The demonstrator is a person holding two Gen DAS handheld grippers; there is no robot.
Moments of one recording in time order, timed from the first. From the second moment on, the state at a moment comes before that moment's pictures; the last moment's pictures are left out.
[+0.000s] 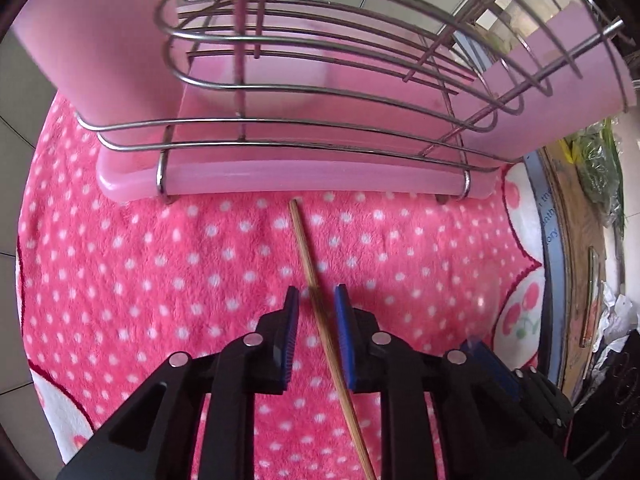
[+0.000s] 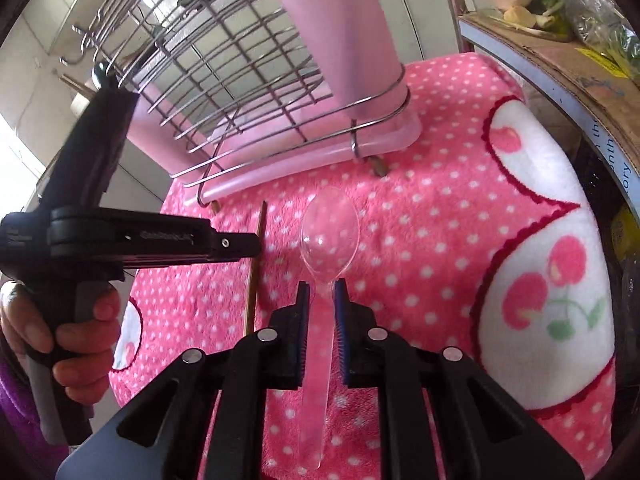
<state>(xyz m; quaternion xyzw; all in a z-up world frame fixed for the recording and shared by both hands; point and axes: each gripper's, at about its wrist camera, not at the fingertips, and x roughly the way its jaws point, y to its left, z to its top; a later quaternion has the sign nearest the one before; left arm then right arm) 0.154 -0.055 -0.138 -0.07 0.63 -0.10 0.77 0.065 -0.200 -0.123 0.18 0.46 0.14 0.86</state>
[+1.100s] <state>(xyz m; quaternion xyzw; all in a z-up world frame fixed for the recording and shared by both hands) 0.043 0.015 -0.009 -0.12 0.35 -0.14 0.92 0.025 -0.202 -0.060 0.18 0.30 0.18 0.92</state>
